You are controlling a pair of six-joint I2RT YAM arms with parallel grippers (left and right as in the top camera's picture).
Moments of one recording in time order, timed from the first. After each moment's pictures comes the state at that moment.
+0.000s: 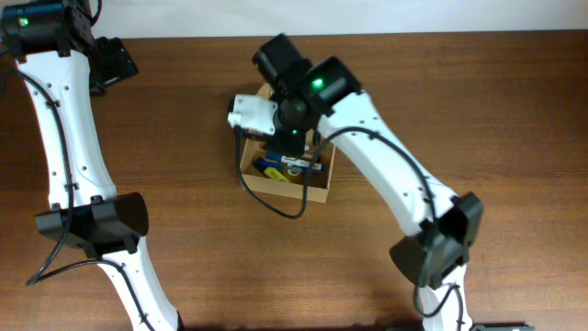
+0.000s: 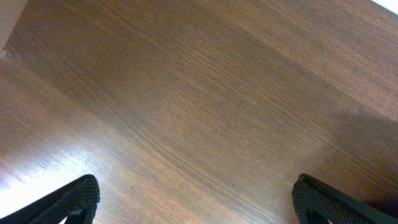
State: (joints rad) left arm 0.16 2.22 2.68 -1.66 -0.24 -0.35; right arm 0.64 2.14 2.22 -1.34 -0.18 -0.82
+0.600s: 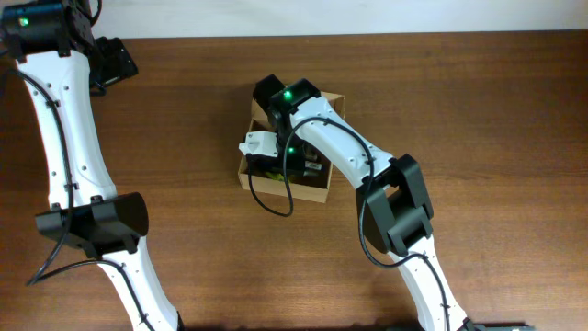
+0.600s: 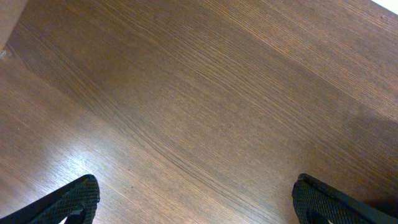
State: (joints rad) left arm 0.16 2.22 2.68 -1.66 -0.24 -0.35; right arm 0.61 2.42 2.15 -1.31 -0.17 -0.87
